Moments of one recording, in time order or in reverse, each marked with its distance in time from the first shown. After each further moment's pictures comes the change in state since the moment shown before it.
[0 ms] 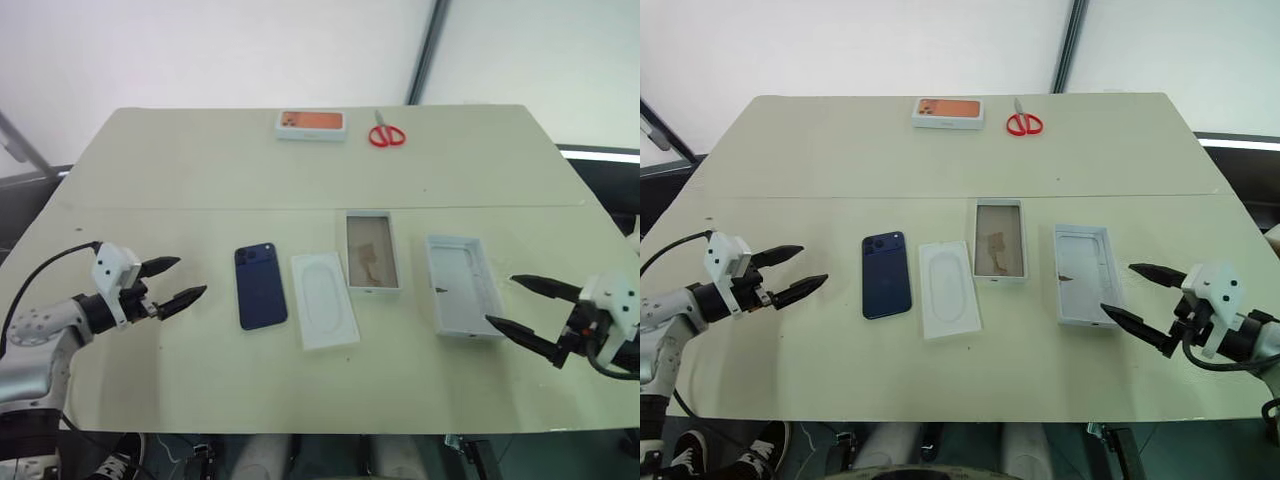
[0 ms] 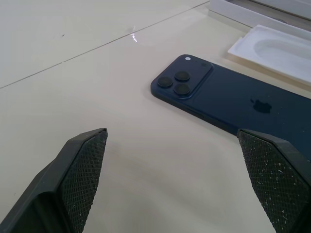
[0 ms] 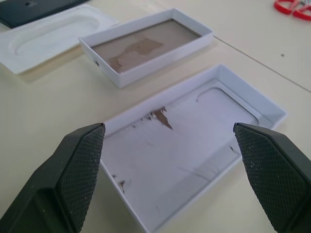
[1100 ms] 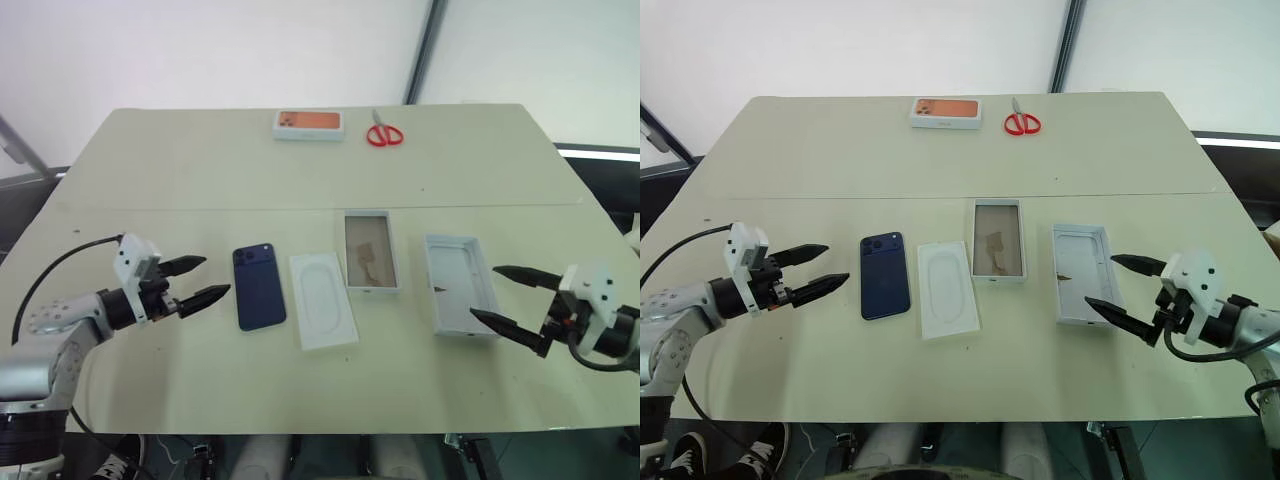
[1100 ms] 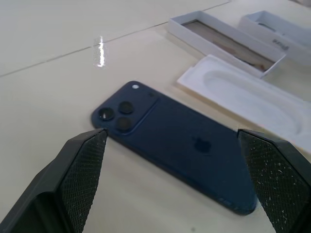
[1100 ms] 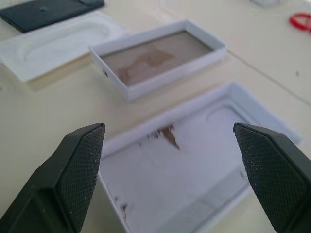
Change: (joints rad) left arm 0.003 0.016 -0.070 -0.288 -0.149 0.395 0.094; right arm -0.113 -0.010 0.100 -0.088 -0.018 0.033 -0.021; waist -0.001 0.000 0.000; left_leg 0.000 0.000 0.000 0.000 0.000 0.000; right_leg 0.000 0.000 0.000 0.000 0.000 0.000
